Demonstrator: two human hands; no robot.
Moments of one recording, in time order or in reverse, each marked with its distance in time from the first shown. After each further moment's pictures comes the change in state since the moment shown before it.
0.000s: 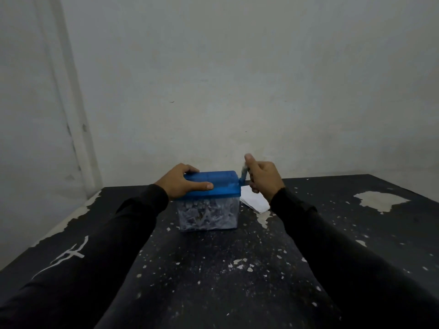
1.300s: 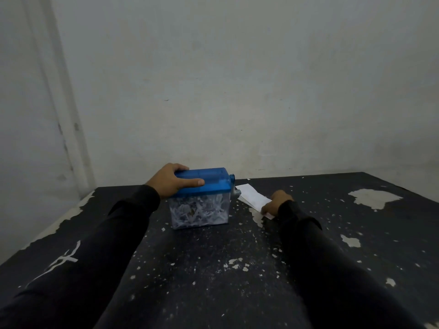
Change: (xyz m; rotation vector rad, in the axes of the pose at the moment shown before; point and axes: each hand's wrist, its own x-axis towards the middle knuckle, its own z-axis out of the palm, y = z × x) left_hand 0.004 -0.012 -0.004 -0.010 0.059 -0.063; right_hand 0.032 0.104 -0.059 -0.951 -0.008 0.571
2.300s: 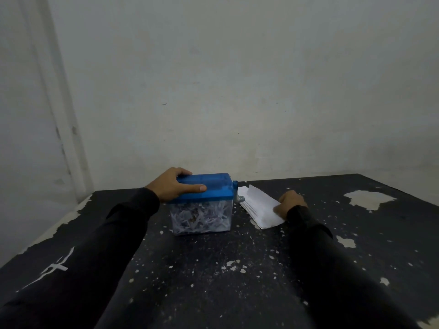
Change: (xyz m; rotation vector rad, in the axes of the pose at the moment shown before) left_hand -0.006 0.011 -0.001 0.057 -0.109 0.038; right_hand -0.016 0.028 -0.019 0.118 0.201 -0.043
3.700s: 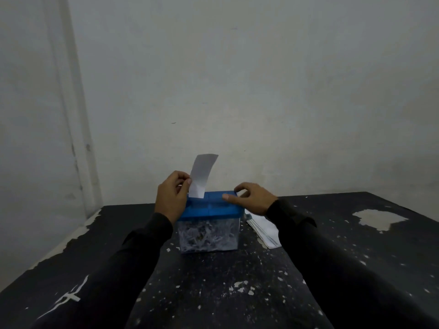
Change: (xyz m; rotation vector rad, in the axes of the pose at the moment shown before) left_hand 0.008 -0.014 0.015 -0.177 0.661 0.333; right_hand -0.046 -0.116 -0.020 0.207 -0.331 -0.514
